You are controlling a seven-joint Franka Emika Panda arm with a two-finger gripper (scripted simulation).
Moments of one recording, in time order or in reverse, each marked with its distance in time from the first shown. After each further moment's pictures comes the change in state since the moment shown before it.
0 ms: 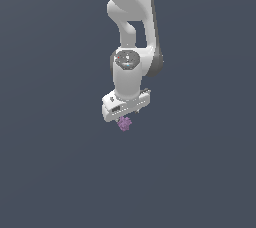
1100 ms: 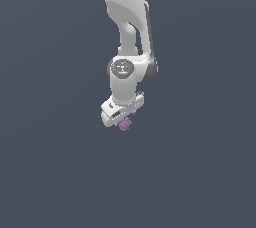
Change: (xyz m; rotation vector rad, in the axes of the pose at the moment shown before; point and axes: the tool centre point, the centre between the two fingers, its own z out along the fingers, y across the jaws) arm -0.012 0.006 0.035 0.011 0.001 -0.169
